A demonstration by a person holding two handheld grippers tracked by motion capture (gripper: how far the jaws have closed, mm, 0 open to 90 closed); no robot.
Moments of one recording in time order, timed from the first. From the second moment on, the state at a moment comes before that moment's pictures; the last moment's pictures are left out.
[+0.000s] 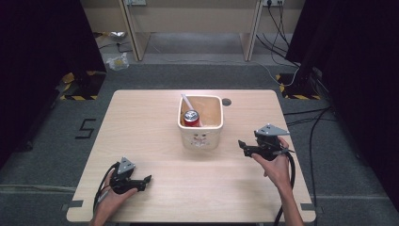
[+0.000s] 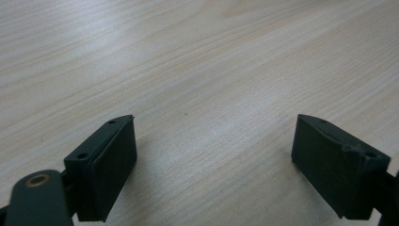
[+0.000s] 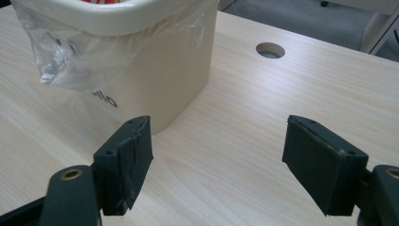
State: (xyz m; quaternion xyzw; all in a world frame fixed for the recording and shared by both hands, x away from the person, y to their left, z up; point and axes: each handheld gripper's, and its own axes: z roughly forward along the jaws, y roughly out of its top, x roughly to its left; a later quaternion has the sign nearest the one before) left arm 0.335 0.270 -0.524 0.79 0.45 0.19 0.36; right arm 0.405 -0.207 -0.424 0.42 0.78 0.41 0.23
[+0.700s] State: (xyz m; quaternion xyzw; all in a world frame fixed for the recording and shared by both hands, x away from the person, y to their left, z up) left arm 0.335 0.270 -0.524 0.79 0.45 0.19 0.36; right arm 0.390 -0.196 -0.438 0.40 0.79 0.40 0.22
